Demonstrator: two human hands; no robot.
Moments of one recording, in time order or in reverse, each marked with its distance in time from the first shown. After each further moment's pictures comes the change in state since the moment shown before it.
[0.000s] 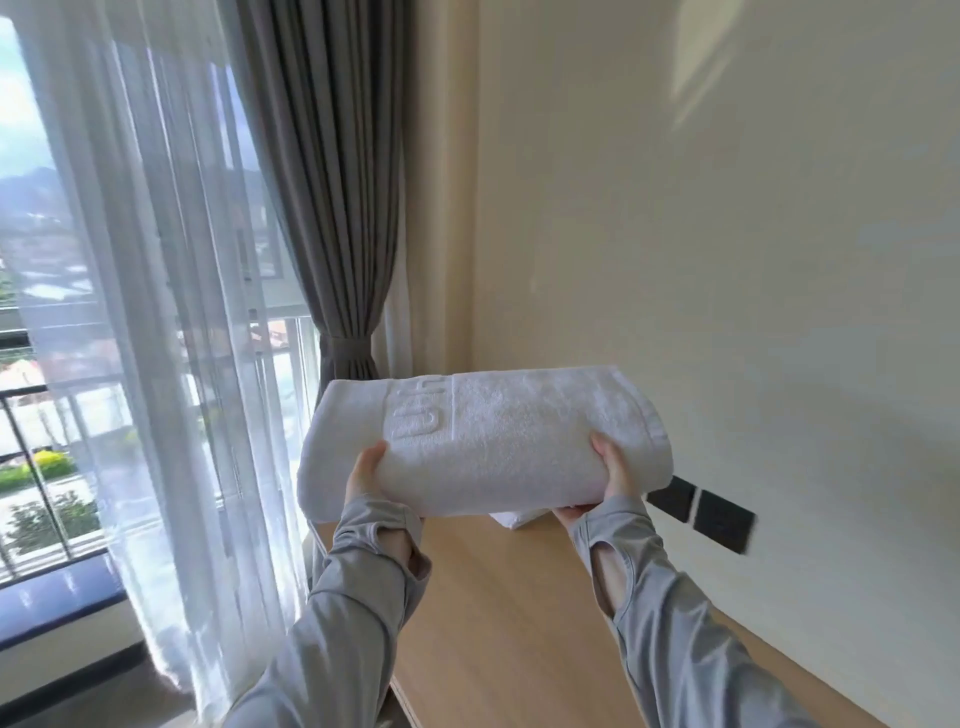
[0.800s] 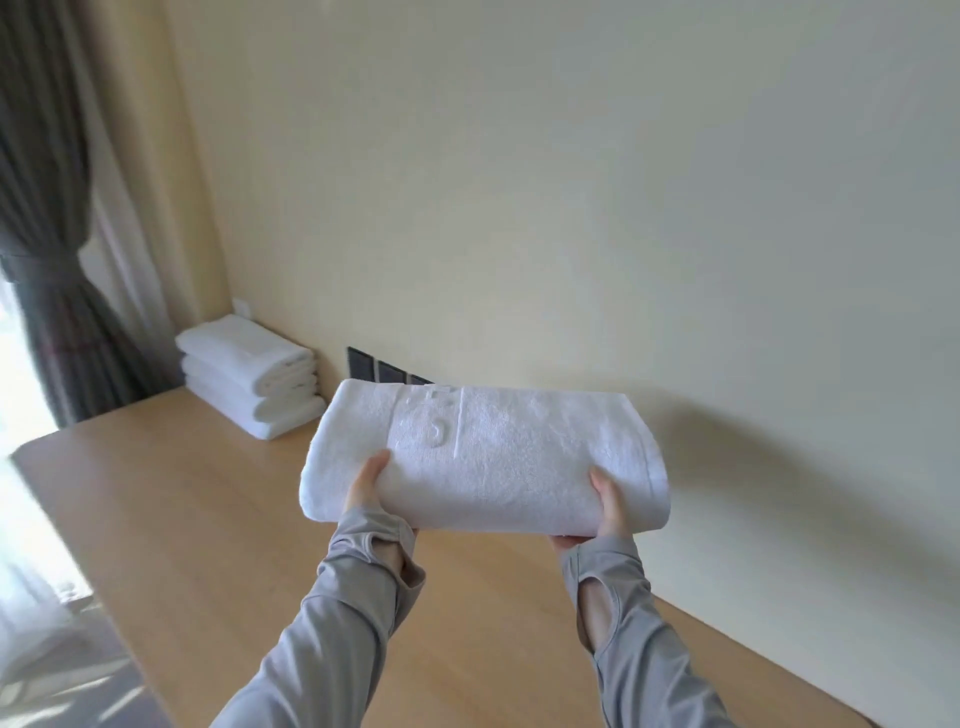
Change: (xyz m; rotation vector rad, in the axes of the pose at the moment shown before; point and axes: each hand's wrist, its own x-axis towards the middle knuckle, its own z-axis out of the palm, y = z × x) left_hand -0.196 -0.387 0.084 0.212 0.023 -0.326; right_hand -0.104 -0.242 -0.386 0.171 0.312 -0.205
